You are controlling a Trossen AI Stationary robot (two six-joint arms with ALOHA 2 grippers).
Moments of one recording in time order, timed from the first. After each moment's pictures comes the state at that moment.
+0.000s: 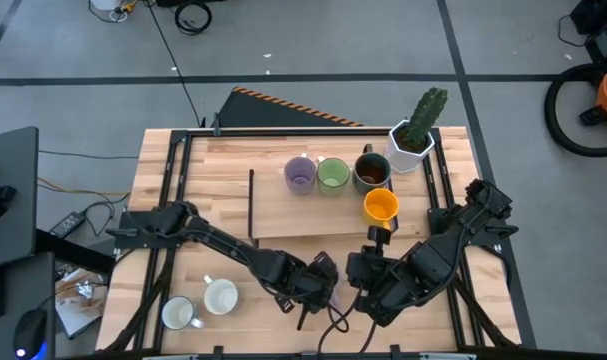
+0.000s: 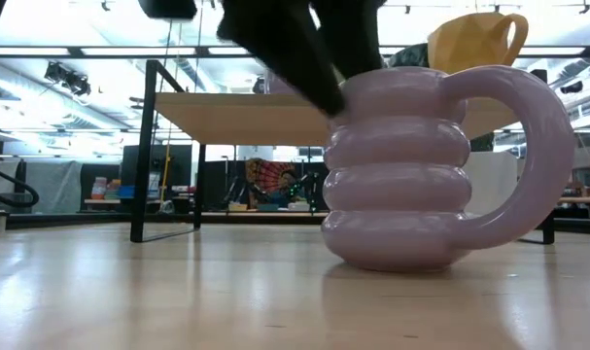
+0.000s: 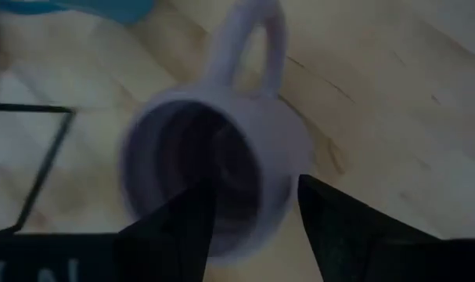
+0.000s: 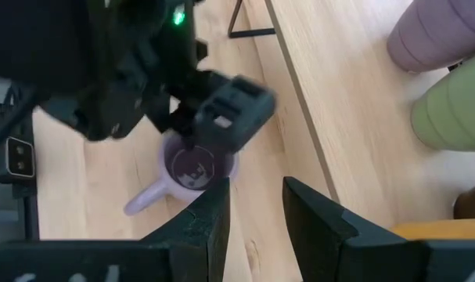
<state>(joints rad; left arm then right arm) -0.44 2.14 1.86 -0.82 -0.24 0.52 0.69 1.81 1.93 -1.40 0.58 0.79</state>
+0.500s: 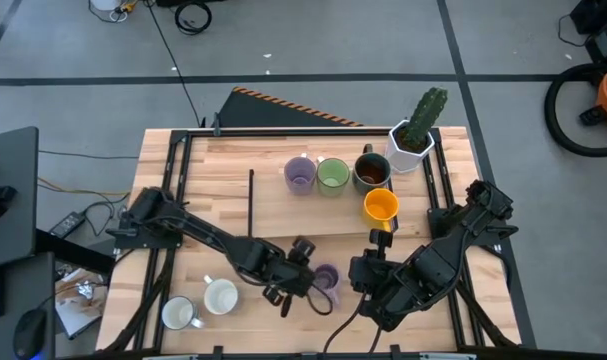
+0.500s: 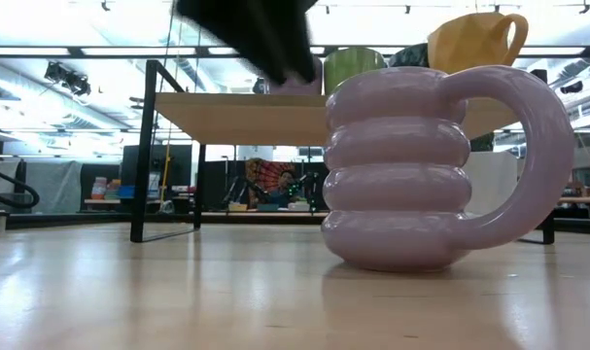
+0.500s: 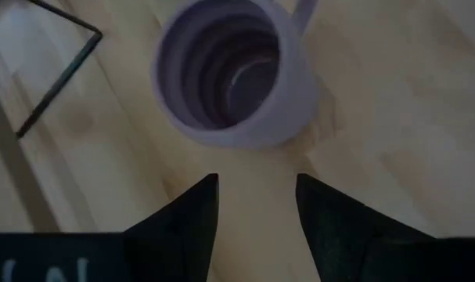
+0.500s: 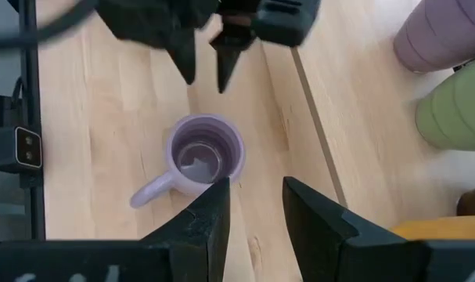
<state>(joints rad) -0.44 1.92 1.60 -0.75 -0.30 0.30 0.71 1.81 1.93 -1.41 0.58 0.79</state>
